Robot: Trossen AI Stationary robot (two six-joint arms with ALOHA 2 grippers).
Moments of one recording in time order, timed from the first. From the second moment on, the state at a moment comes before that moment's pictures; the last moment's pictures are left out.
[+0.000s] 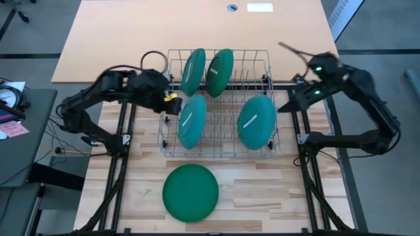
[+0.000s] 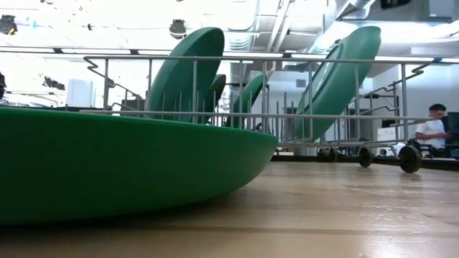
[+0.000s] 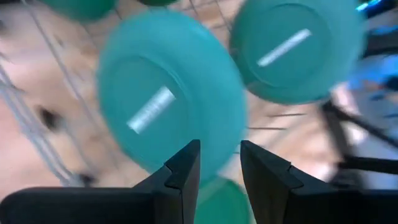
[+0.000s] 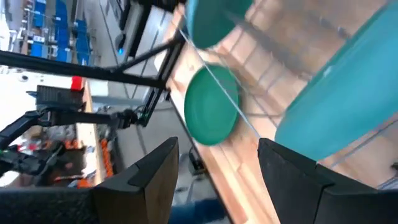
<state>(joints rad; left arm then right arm) 0.16 1.44 1.96 -1.38 -0.12 -0.95 -0.68 1.03 1.50 -1.31 -0.76 0.54</state>
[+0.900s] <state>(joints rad) -0.63 1.68 1.97 -1.14 -0.11 -1.92 -0.68 1.03 1.74 -1.28 -0.40 0.29</state>
